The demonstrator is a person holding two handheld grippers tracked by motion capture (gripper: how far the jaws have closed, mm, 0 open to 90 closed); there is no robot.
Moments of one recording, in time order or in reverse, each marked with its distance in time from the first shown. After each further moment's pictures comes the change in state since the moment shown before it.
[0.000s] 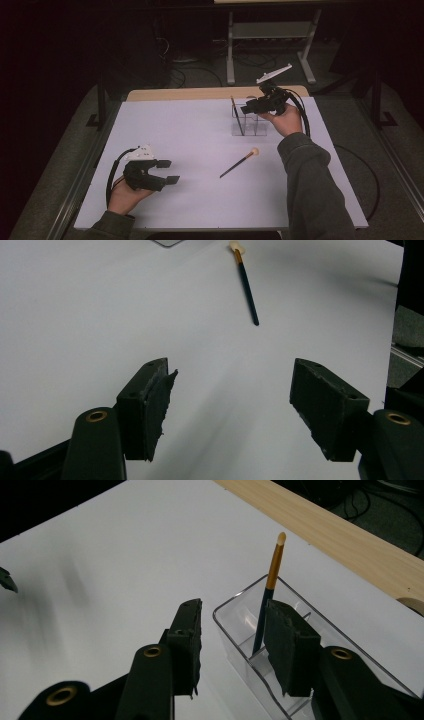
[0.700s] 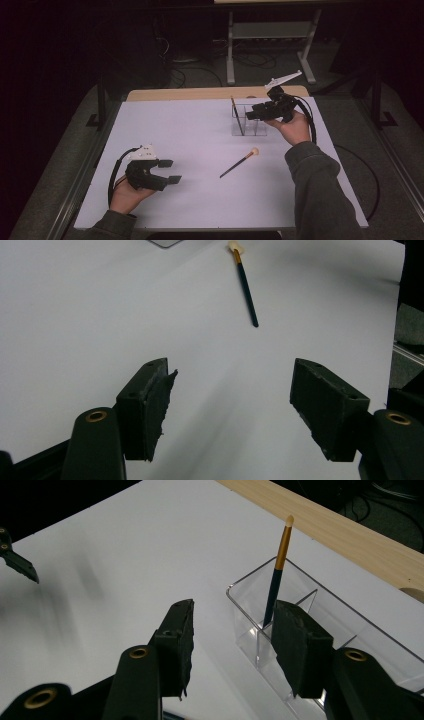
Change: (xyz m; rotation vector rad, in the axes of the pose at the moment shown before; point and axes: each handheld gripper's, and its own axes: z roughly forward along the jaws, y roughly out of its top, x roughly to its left) left arm -0.002 0.003 0.004 0.007 0.002 0.006; right arm 0.008 -0.021 -0.017 -0.037 0.006 -0.011
